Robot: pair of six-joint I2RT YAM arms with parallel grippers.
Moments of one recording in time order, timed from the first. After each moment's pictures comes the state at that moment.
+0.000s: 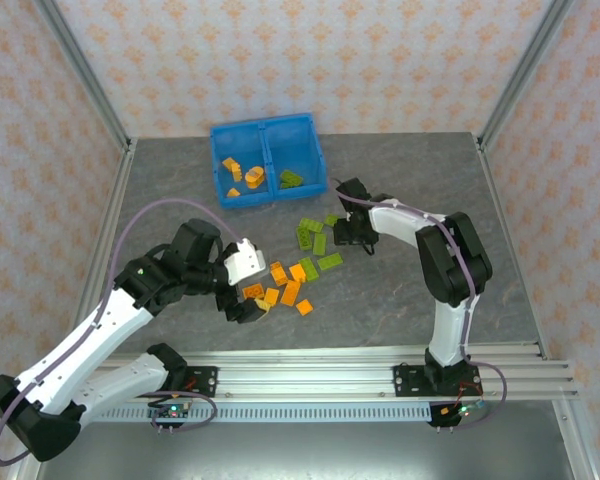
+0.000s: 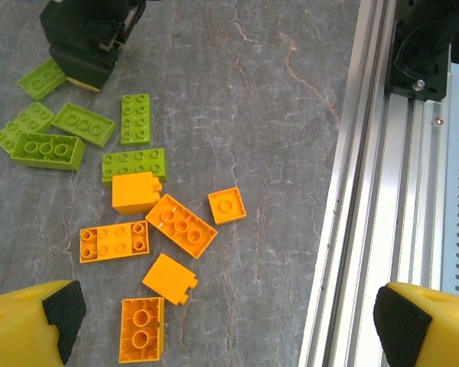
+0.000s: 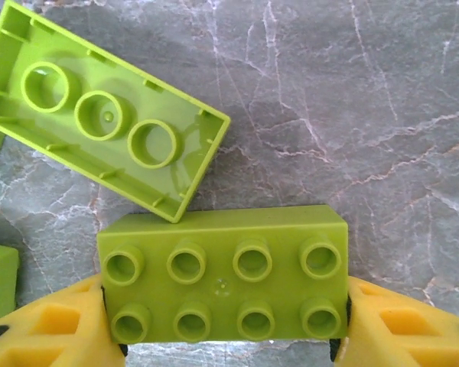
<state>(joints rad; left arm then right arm) -0.57 0.90 0.93 -0.87 0.46 0.44 0.46 1.93 1.26 -0.58 0.06 0.37</state>
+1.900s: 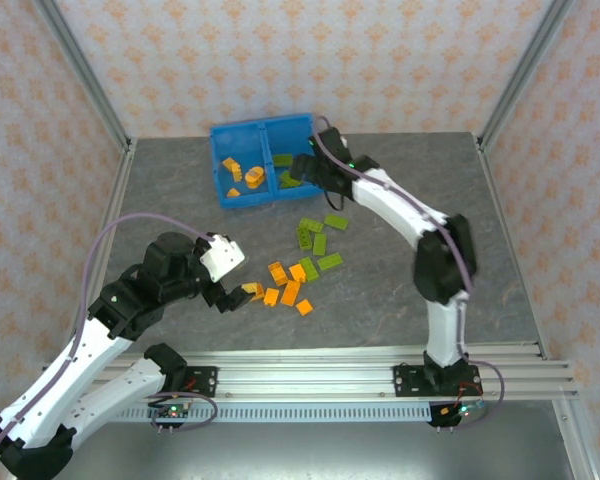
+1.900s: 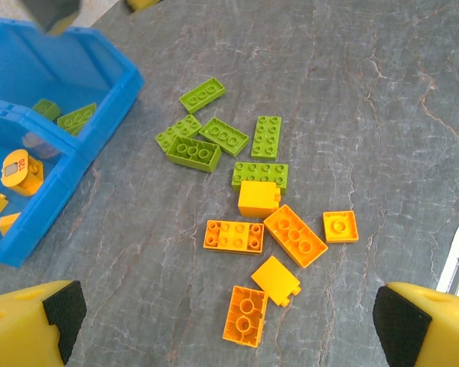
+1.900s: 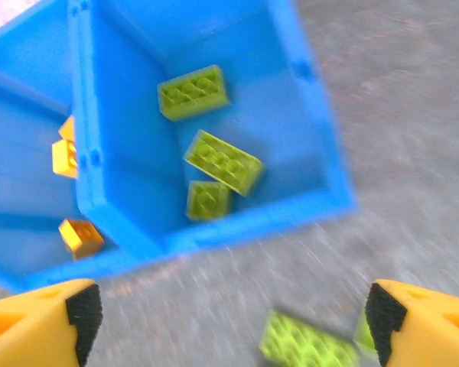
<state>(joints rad) -0.55 0.70 0.86 -0.77 0.18 0.35 0.57 1.90 1.67 -0.56 0.14 0.66</state>
